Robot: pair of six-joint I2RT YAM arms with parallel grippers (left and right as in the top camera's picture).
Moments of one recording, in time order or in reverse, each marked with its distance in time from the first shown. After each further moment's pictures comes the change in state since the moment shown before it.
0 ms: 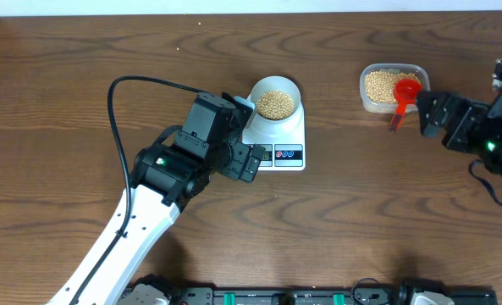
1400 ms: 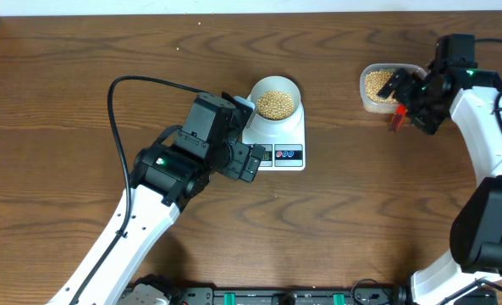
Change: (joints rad) left arm 0.000 0.000 0.000 0.001 0.000 0.000; right arm 0.049 0.756 0.002 0.168 0.094 0.397
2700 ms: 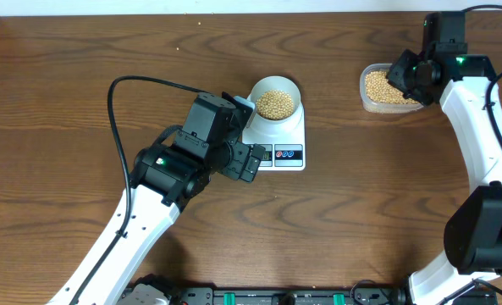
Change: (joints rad) left arm 0.000 0.000 0.000 0.001 0.000 0.000; right arm 0.094 0.000 0.125 0.030 0.185 -0.014
